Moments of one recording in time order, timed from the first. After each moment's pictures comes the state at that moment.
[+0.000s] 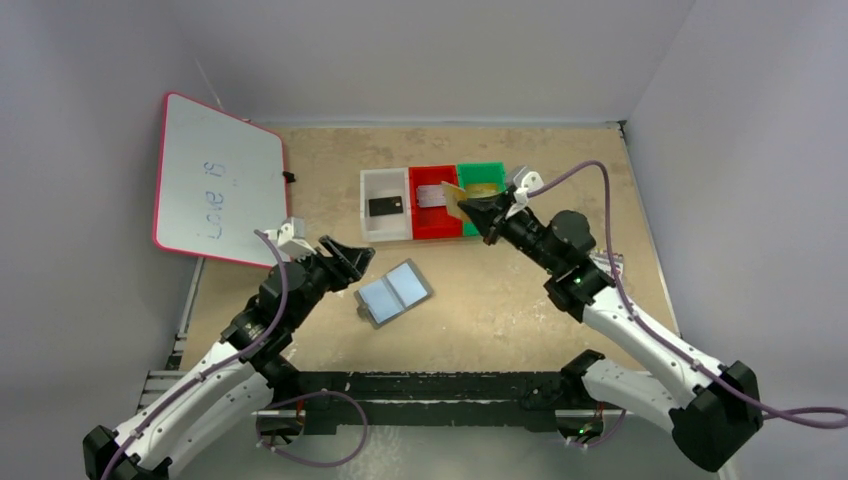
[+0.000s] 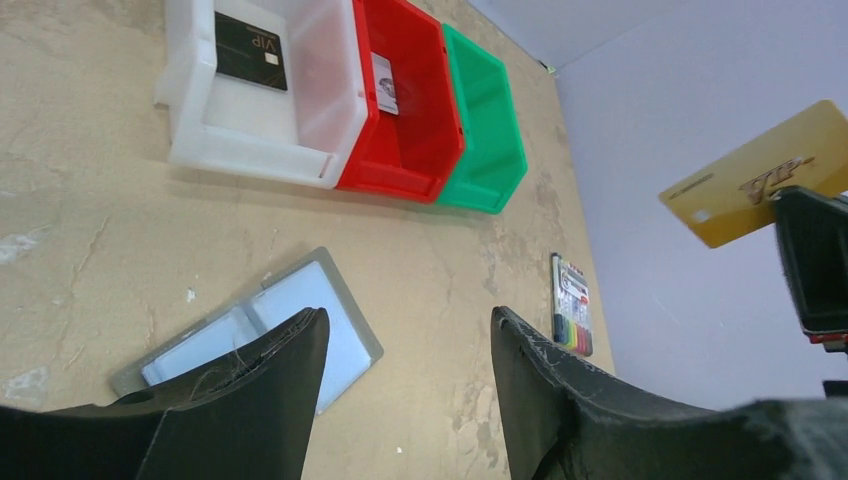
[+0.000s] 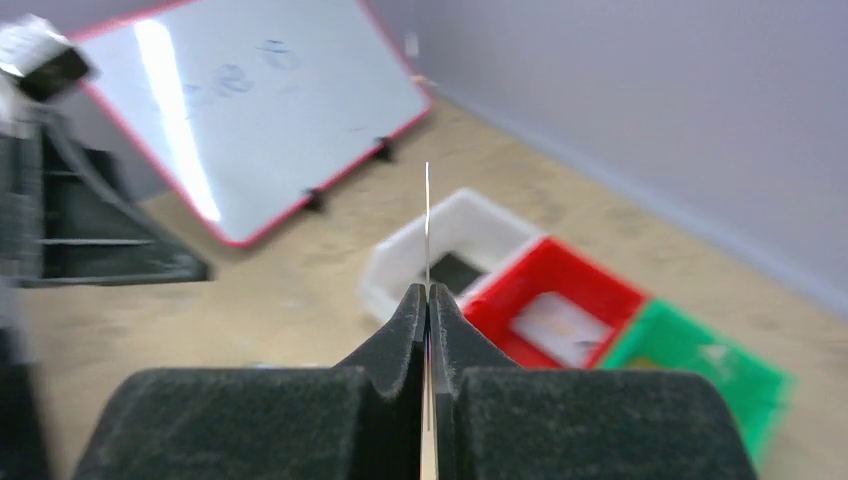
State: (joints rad) left arm -0.65 0.55 0.42 -0.09 -0.22 -0.90; right arm 0.59 1.00 0.69 0.40 -0.29 0.15
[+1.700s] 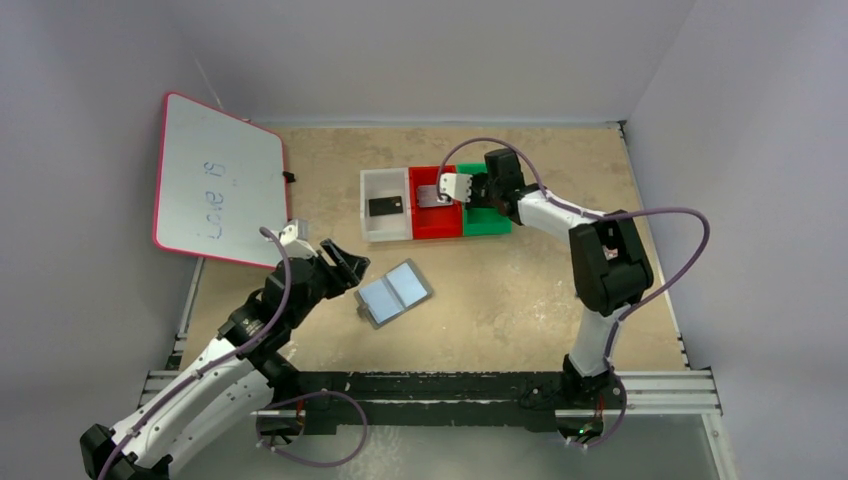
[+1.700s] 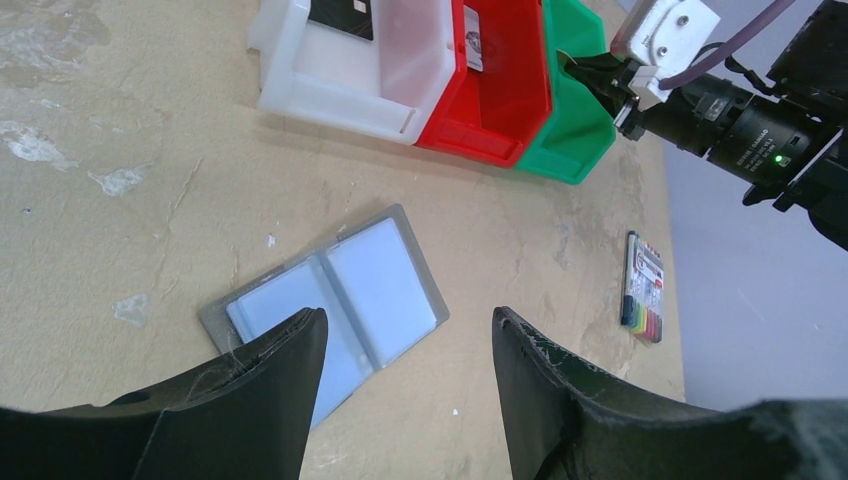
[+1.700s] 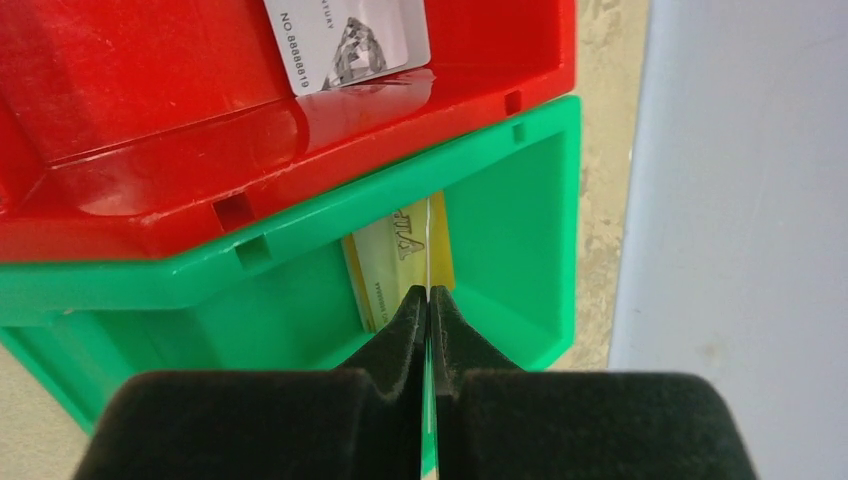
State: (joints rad) left arm -0.65 0.58 0.49 -0.31 -0.26 -0.90; right arm 0.38 1.85 1.23 -0.10 -0.13 -1.18
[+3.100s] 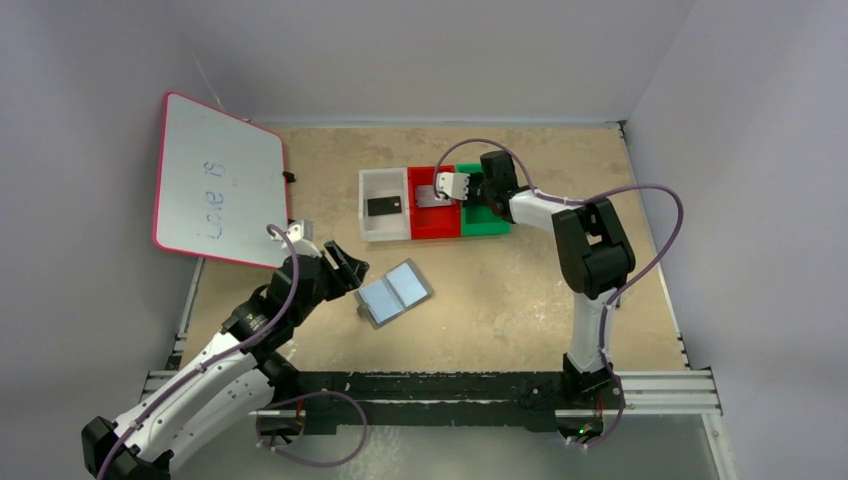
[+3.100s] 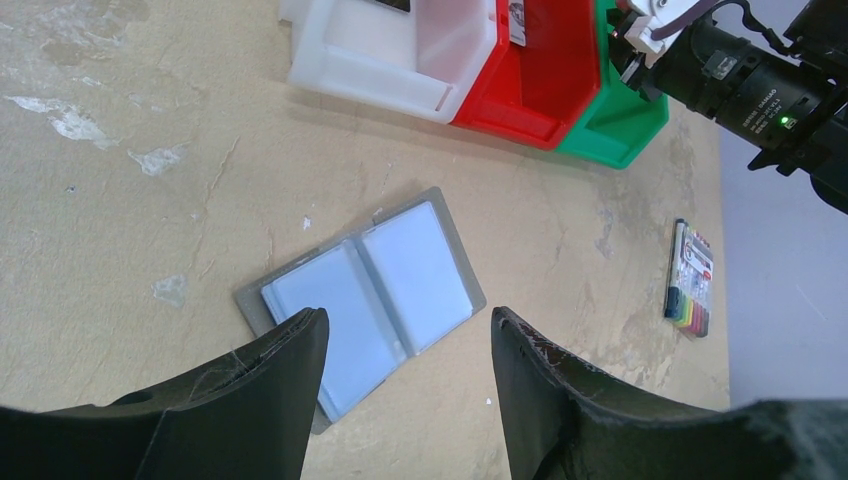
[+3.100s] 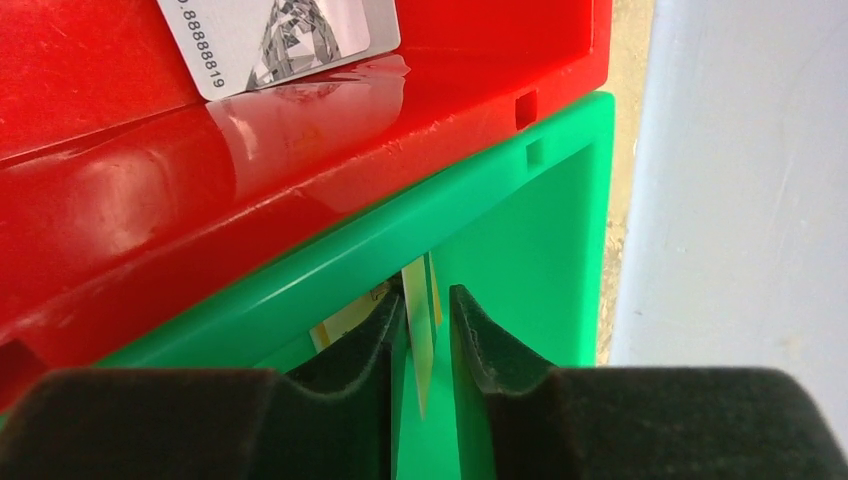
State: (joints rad) left arm -0.65 0.62 0.50 -0.36 -0.27 -0.89; right arm 0.37 2.01 1.27 0.05 -0.07 -1.20
